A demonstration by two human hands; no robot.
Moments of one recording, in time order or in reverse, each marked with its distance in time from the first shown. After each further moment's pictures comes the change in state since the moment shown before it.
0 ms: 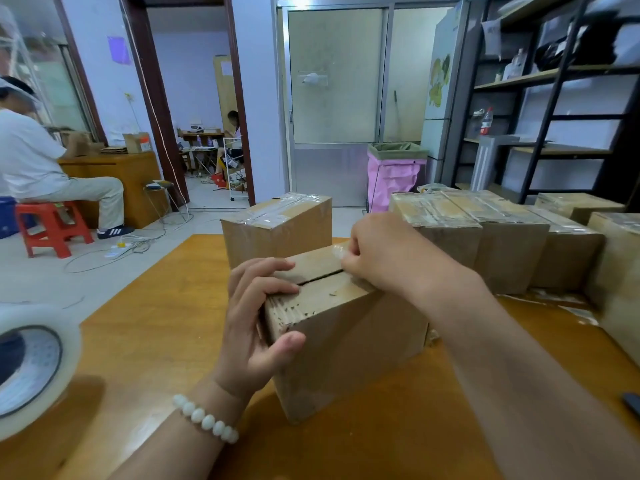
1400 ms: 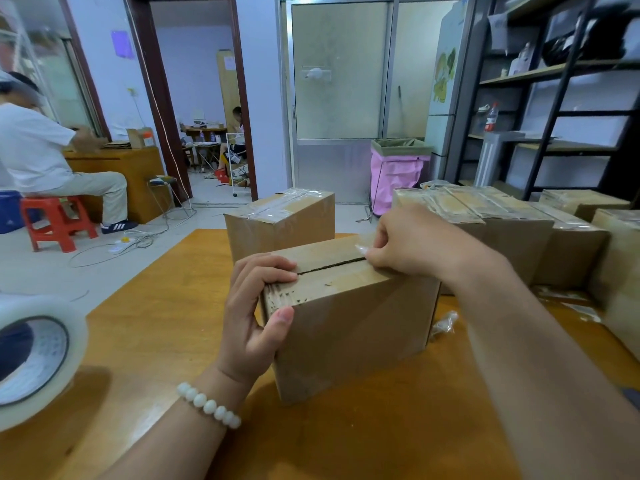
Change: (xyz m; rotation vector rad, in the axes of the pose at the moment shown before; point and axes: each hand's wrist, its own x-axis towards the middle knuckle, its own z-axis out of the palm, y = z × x) left_hand 0.001 -0.001 0.001 -0.052 0.050 -0.060; right_hand 0.001 0.025 -0.007 0.031 -0.059 0.073
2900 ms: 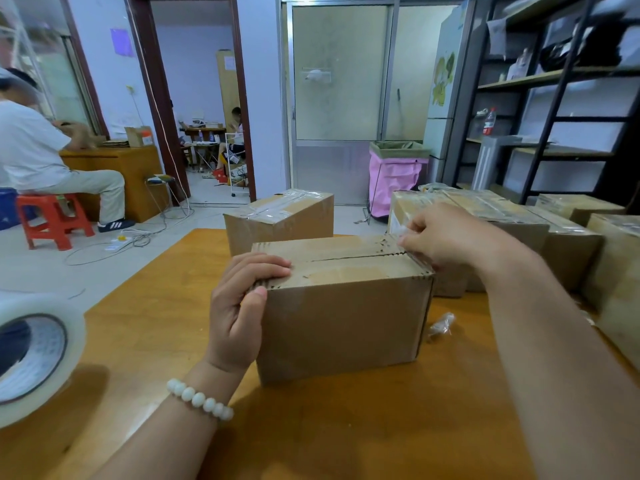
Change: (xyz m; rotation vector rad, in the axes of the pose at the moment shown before) left_hand 0.006 -0.001 -0.008 -0.064 0.054 -0.104; right_hand 0.003 0.035 -0.007 0.174 0.001 0.186
